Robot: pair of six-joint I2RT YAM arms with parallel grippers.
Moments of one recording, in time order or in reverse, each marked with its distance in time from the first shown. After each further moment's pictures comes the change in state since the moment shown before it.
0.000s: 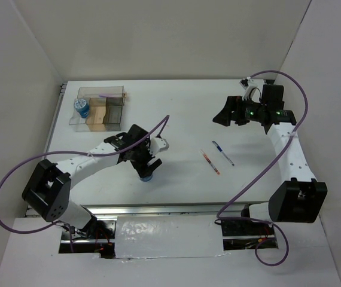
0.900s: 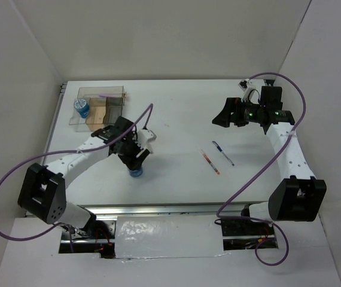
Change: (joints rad) left arm 0.119 -0.035 0.028 -0.118 0.019 0.005; right arm 0.000 0.015 -0.020 0.005 -0.012 0.003
